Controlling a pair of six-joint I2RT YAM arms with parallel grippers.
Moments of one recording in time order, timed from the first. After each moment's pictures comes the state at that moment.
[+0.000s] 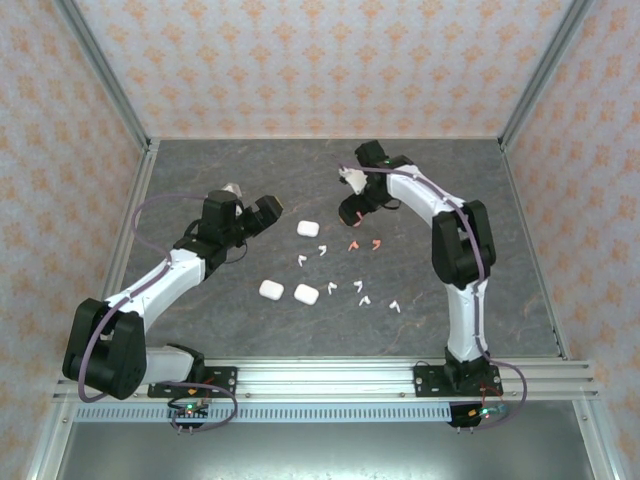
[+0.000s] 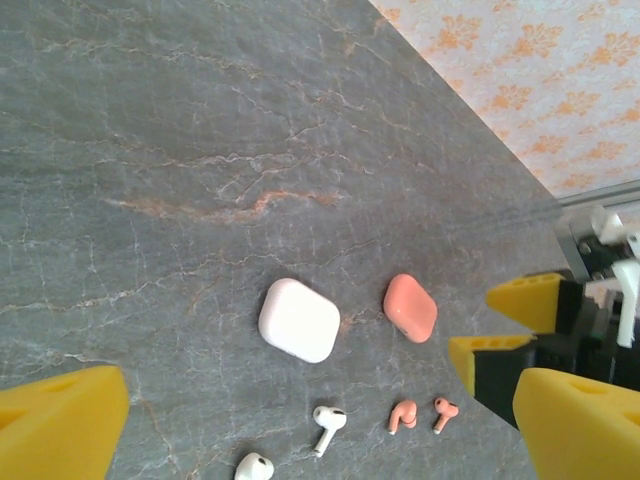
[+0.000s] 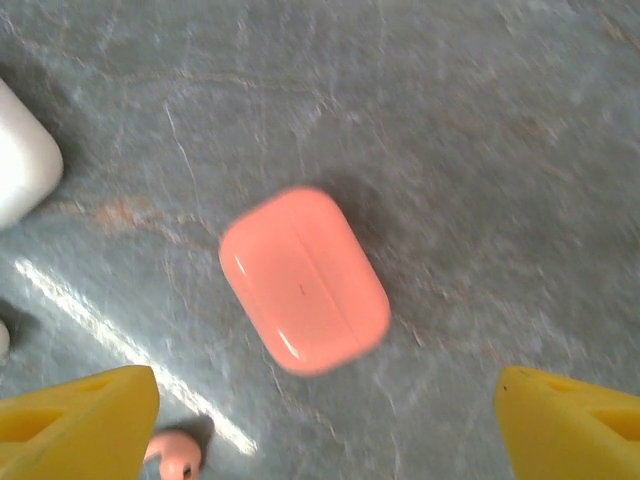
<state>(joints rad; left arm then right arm) -0.26 1.30 0.77 -0.06 0.13 -0.87 0.41 2.13 1.77 -0.87 -0.14 -0.28</state>
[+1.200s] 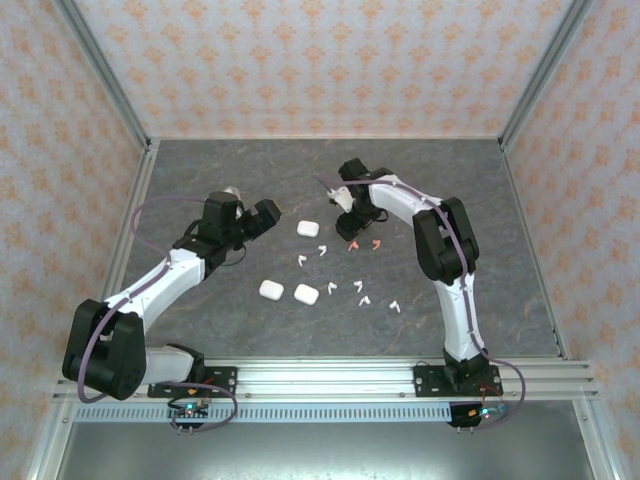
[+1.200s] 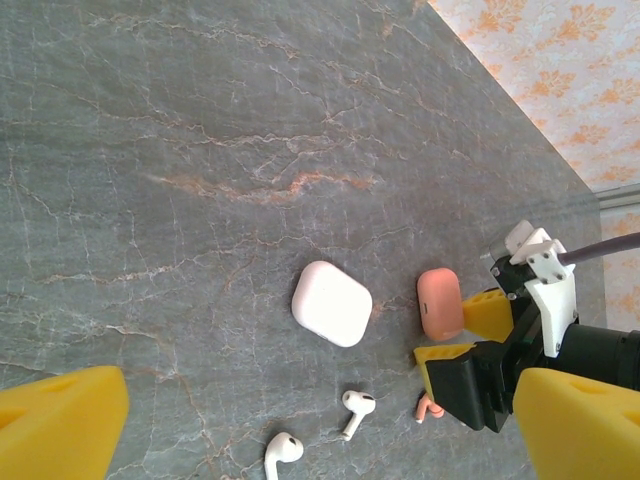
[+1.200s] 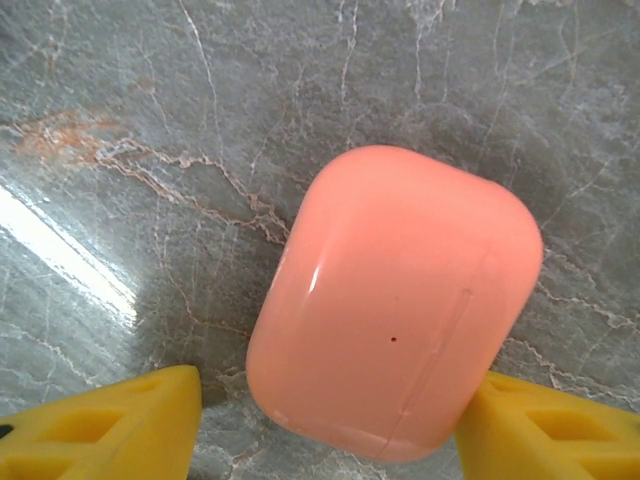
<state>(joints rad) -0.26 1.30 0.77 -0.13 0.11 -0.86 0.47 2.21 1.72 -0.87 -0.04 -0.31</state>
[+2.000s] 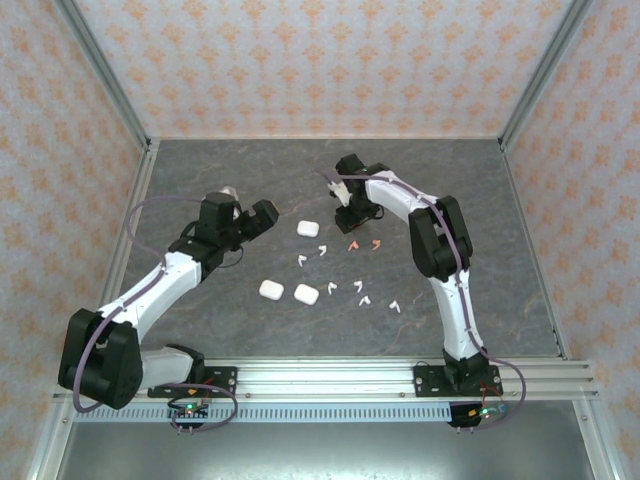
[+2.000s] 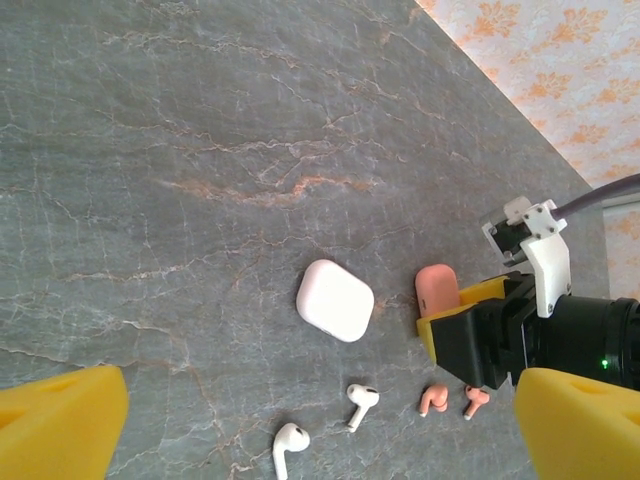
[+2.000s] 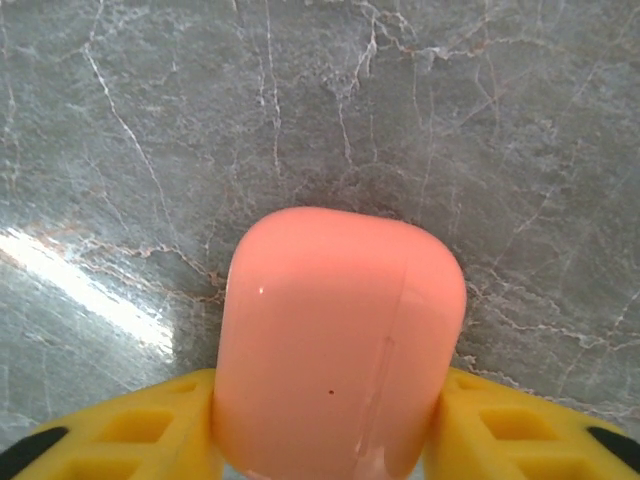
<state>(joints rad) -0.26 1.24 0.77 -0.17 0.10 -0.84 0.47 2.27 1.82 -0.91 -0.04 -0.16</state>
